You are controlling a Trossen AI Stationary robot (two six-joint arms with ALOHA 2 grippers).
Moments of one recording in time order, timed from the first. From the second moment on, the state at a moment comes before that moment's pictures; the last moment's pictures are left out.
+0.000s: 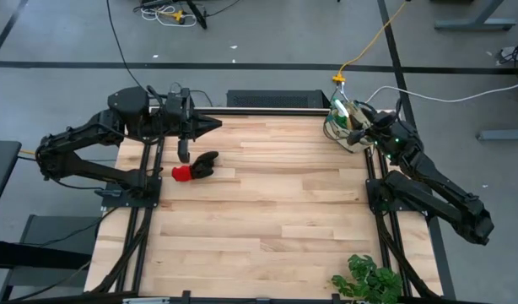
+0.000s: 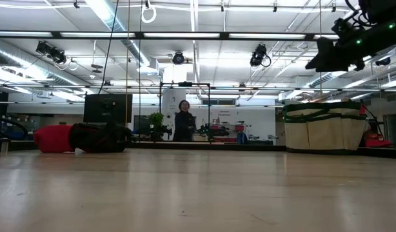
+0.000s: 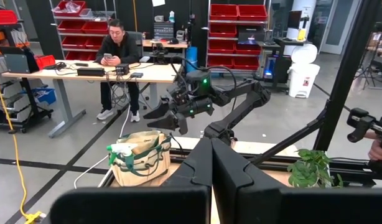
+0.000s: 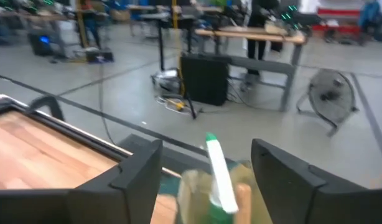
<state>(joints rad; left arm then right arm) 0.15 1.03 1.38 -0.38 0.03 -0.02 -0.81 0.40 0.38 -0.11 0.22 0.01</state>
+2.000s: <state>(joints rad) 0.15 1.03 1.38 -0.48 -0.05 -0.04 -0.48 0.63 0.70 0.11 -0.31 0.12</state>
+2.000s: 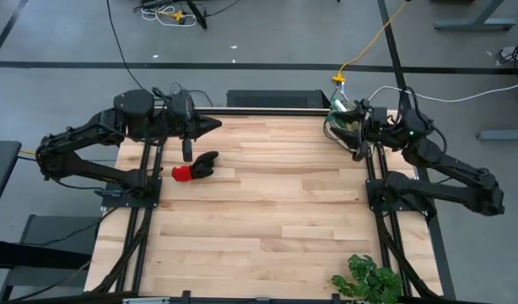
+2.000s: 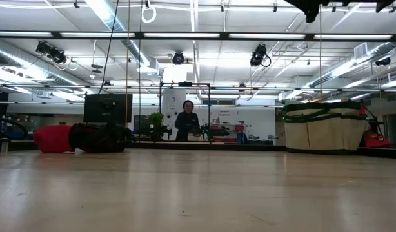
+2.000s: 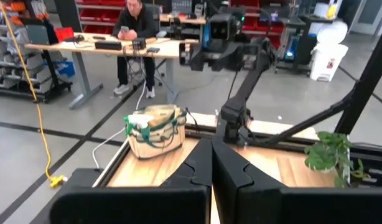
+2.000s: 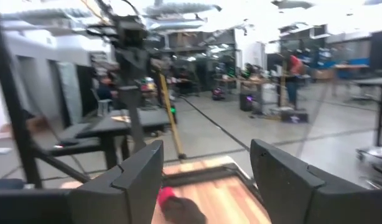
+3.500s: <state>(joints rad) 0.16 1.21 1.37 -1.00 -0.19 -0.18 -0.33 0.74 0.70 0.15 -0.28 0.12</state>
